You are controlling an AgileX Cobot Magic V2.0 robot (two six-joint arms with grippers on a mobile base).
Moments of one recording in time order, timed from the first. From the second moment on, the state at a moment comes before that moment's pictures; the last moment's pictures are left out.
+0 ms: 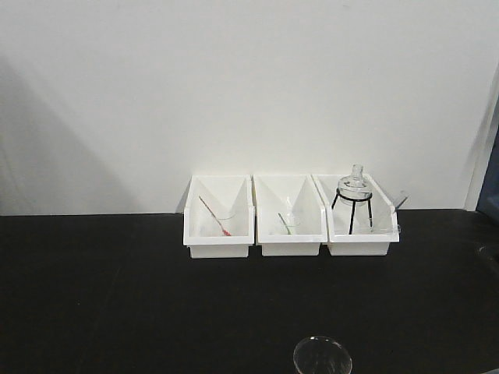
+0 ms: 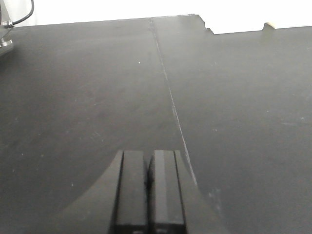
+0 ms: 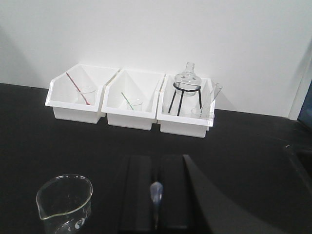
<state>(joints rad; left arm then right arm) -0.07 -0.01 0.03 -0.02 0.01 0.05 0.23 0.48 -0.43 -0.33 0.18 0.26</state>
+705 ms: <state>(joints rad) -0.07 -0.01 0.03 -0.02 0.01 0.05 0.23 0.48 -0.43 -0.33 0.17 0.26</state>
